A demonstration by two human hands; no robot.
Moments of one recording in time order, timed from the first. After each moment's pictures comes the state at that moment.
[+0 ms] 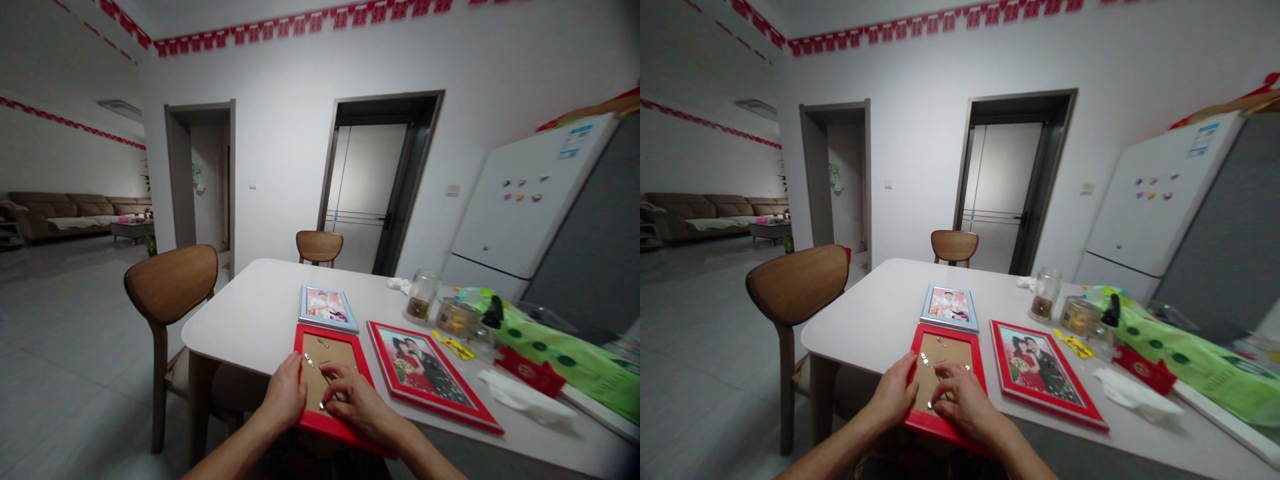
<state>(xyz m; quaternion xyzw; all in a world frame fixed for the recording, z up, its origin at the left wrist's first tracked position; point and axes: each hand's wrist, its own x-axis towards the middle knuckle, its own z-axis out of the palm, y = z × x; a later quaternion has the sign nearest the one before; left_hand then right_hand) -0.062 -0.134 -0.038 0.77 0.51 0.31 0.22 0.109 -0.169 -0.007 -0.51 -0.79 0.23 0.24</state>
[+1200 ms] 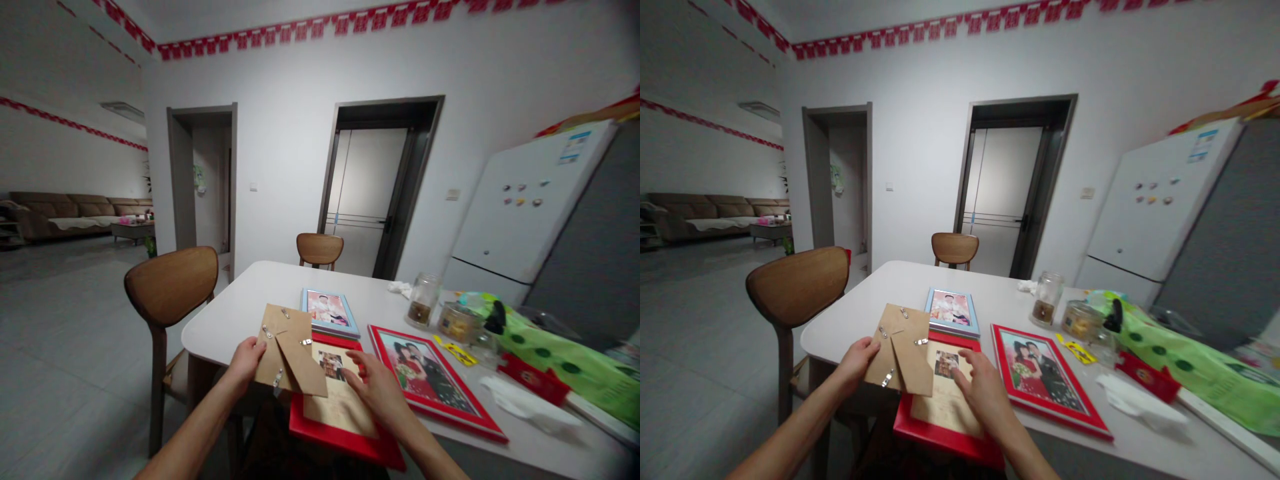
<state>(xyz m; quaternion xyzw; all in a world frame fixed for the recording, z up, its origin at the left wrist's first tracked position) -0.125 -0.087 -0.024 0.59 0.54 0.43 0.41 0.122 -0.159 0.005 -0.65 -0.69 0.08 0.33</state>
